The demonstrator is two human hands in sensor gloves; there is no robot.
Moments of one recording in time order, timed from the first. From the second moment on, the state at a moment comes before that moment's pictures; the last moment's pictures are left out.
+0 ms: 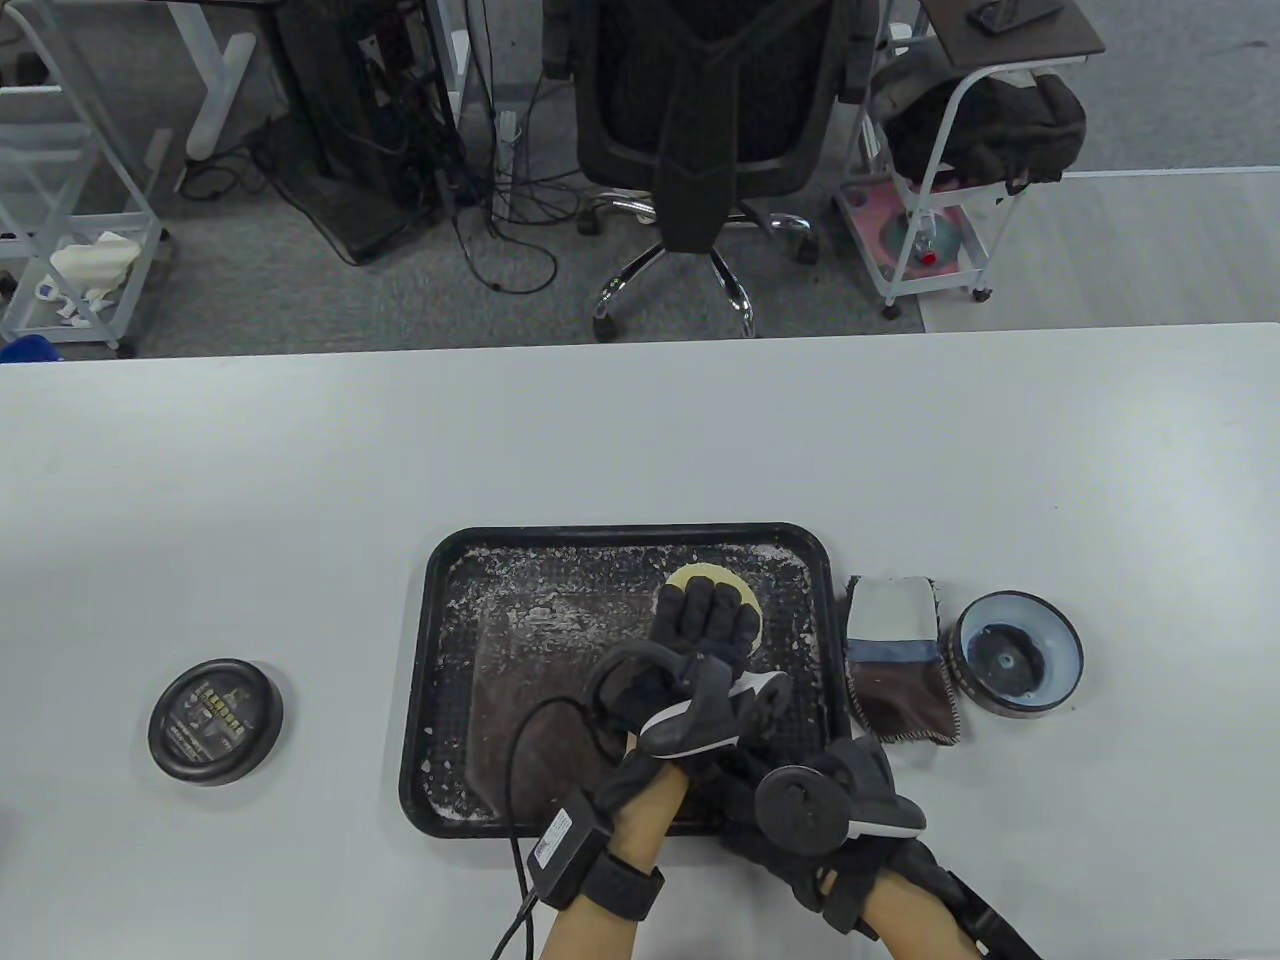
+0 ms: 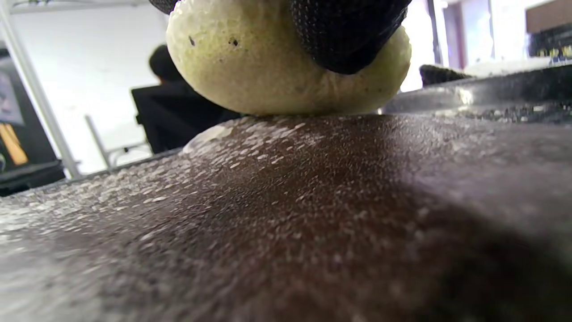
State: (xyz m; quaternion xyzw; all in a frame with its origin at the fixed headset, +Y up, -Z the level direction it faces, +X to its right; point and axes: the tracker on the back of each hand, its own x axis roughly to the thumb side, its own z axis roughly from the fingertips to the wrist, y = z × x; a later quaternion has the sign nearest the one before) left_hand 0.016 -0.750 -0.241 0.03 -0.27 -0.12 0.96; right_hand 0.107 -0.775 -0.157 0.33 0.12 0.92 0.15
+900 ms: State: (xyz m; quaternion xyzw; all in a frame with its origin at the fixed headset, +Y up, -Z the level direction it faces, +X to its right) left_hand -0.034 -0.748 -0.248 0.01 -0.23 -0.17 0.96; right_hand 0.106 -0.775 -0.158 0.31 0.12 0.93 0.15
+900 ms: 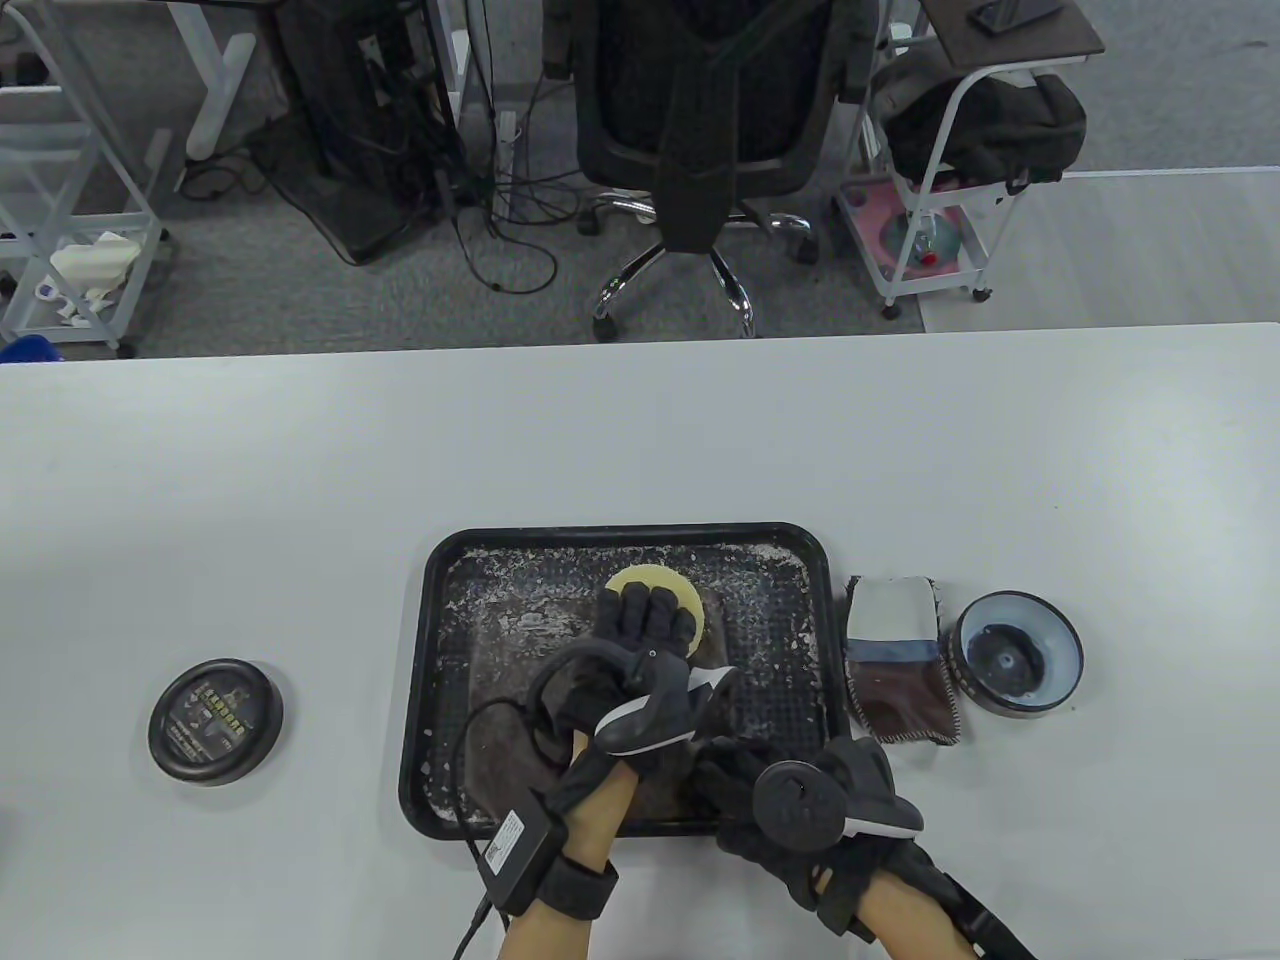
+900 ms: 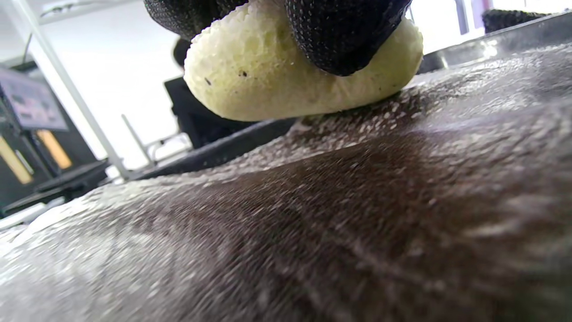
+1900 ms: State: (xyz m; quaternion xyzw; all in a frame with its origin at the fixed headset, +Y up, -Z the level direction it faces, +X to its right) left_hand -0.124 -0.748 -0.253 -0.03 -0.07 -0.09 0.99; right_hand 0.106 -0.775 -0.158 0.31 0.13 0.93 0.16
